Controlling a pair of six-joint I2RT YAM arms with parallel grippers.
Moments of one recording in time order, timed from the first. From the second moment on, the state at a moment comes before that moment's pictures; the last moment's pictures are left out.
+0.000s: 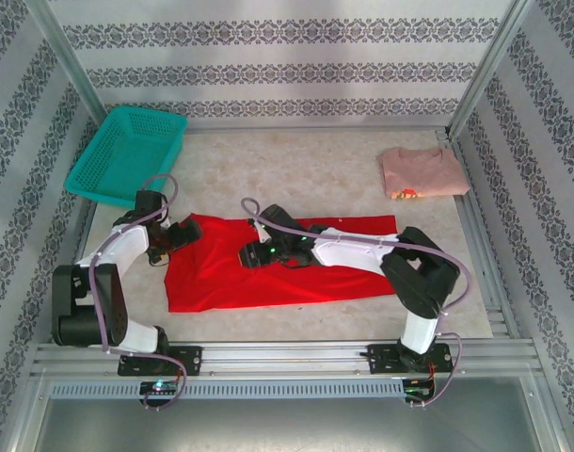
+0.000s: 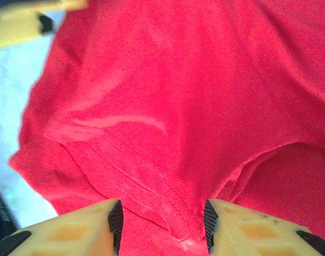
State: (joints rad) left arm 0.10 1.45 0.79 -0.55 0.22 -0.42; right arm 0.88 1.78 1.09 -0.13 -0.28 0.56
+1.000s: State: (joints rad) left arm 0.11 1.47 0.73 -0.50 0.30 -0.38; right arm 0.83 1.71 0.99 -0.09 -0.34 0.55
